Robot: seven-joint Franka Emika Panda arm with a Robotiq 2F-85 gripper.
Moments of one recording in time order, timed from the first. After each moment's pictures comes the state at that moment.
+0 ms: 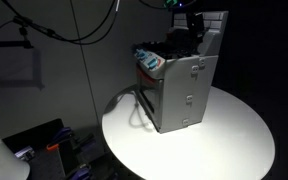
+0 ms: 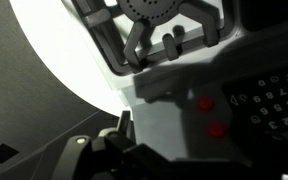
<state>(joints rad) -0.02 0.35 -0.13 -1.50 -0.12 2.12 0.69</state>
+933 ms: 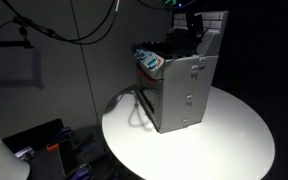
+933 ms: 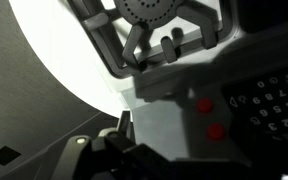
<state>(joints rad) -0.02 0.35 -0.13 -1.50 -0.12 2.11 0.70</state>
